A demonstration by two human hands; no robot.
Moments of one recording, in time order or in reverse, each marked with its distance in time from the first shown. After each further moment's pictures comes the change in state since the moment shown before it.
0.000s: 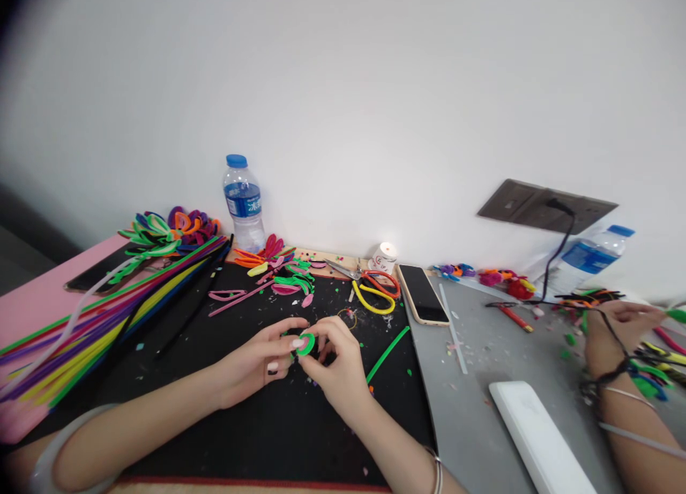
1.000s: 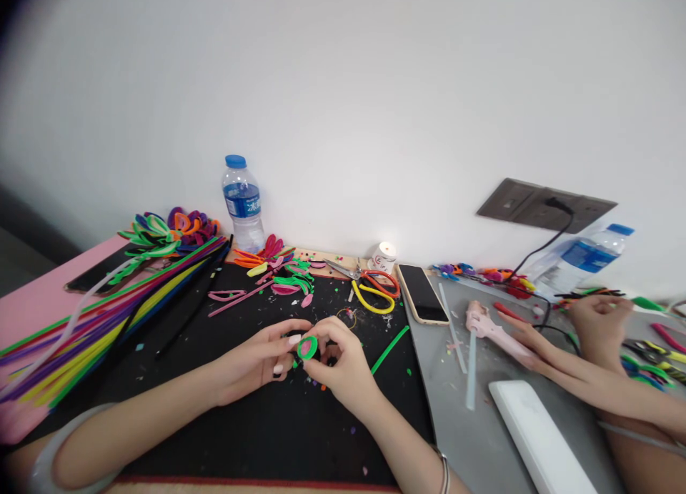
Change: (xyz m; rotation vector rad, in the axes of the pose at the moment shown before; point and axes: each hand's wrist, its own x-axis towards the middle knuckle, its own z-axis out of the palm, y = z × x) left_hand 0.000 0.001 -0.002 0.068 -0.073 -0.004; right_hand 0.003 -0.003 -0.014 0.168 -0.151 0.076
